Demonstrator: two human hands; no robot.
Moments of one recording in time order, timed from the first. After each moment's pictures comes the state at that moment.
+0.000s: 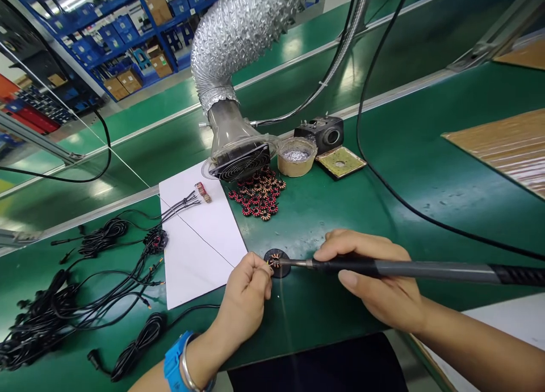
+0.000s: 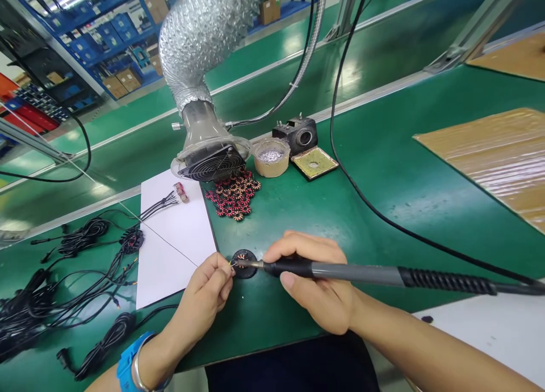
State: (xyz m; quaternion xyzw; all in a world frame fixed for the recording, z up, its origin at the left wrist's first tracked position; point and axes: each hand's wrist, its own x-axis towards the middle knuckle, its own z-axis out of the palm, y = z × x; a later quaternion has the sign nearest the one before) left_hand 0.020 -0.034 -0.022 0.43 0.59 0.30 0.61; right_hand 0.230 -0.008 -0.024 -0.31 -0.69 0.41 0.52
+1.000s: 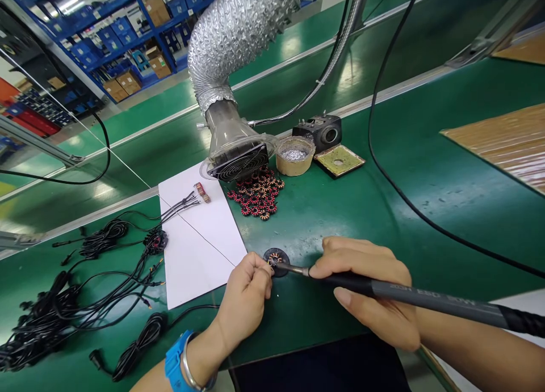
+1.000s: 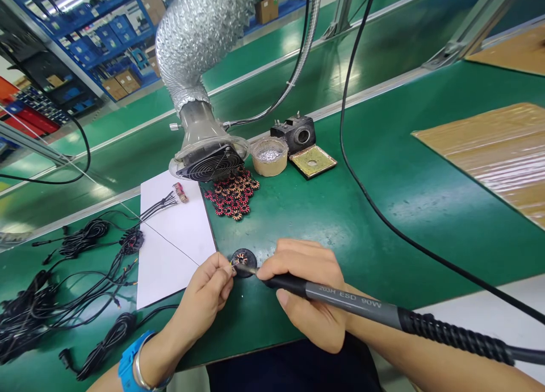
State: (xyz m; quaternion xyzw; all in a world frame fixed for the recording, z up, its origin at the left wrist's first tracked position) left_hand 0.018 -0.034 -0.023 0.45 0.59 0.29 0.61; right_hand 0.219 -0.006 -0.009 -0.24 -0.74 0.32 0.54
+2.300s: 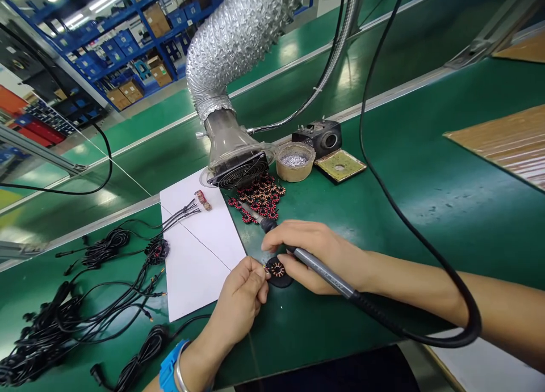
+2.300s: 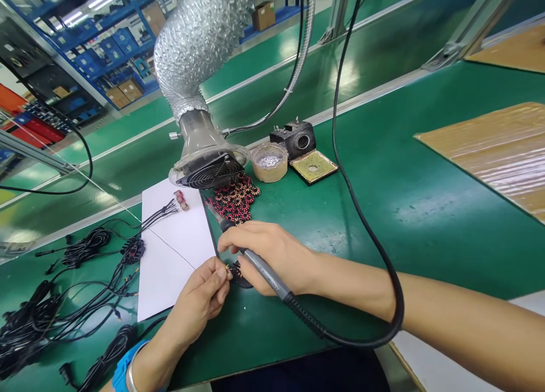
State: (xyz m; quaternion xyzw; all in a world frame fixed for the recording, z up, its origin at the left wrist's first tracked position) left_hand 0.010 -0.020 -0.017 0.37 0.55 0.30 0.69; right_hand 0.195 0.043 -0.014 -0.24 -0.83 0.32 0.39
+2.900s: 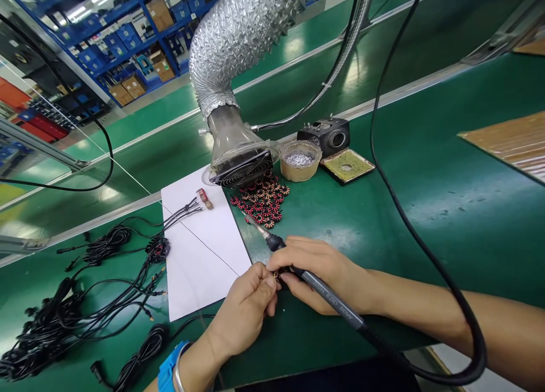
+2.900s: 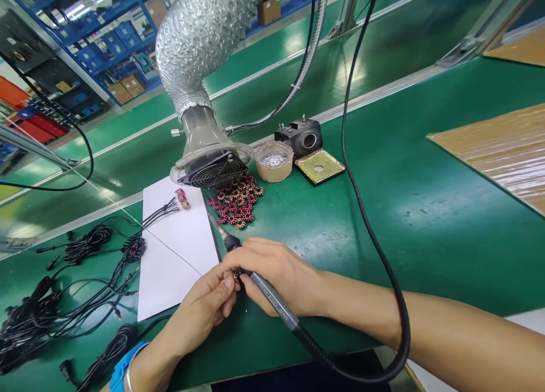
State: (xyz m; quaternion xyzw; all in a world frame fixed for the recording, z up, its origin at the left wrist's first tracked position) left_hand 0.004 -0.028 -0.018 0.44 0.54 0.22 0.69; right_hand 0.190 0.028 -0.034 -0.20 -0.83 0.32 0.41
